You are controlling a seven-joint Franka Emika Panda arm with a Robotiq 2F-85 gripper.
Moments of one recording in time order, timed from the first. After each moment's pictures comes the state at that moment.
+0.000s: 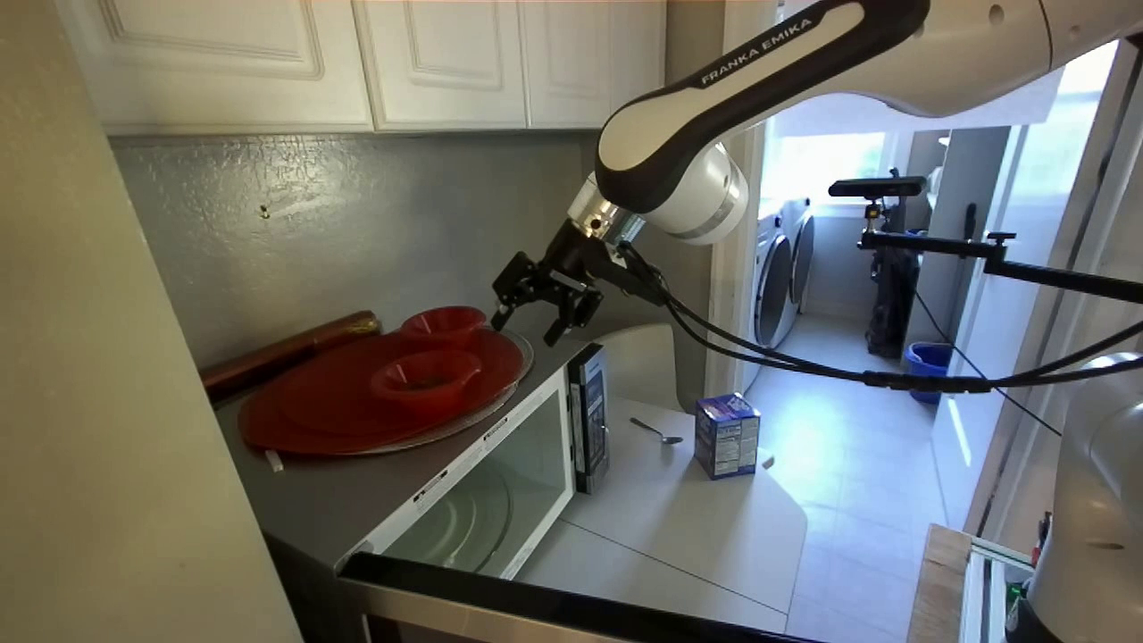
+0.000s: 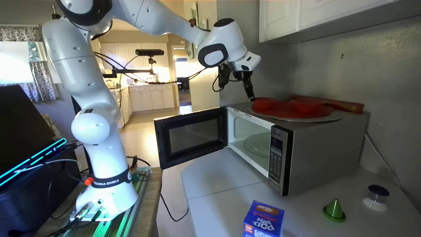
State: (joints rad) arm 0.17 -0.17 0.03 -2.24 0.57 2.61 0.10
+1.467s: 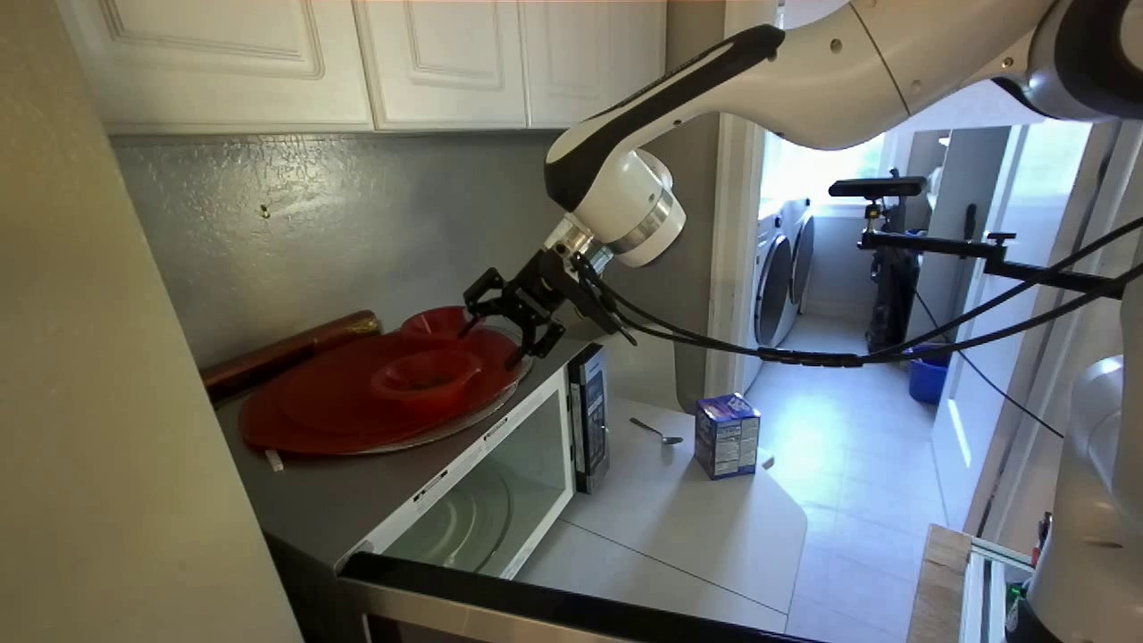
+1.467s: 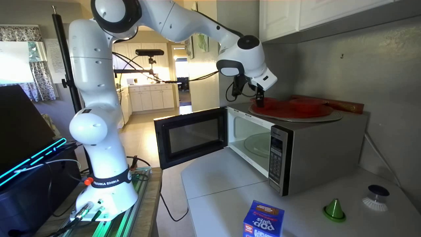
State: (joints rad) arm 0.12 0.07 0.04 -2.05 1.01 2.52 -0.08
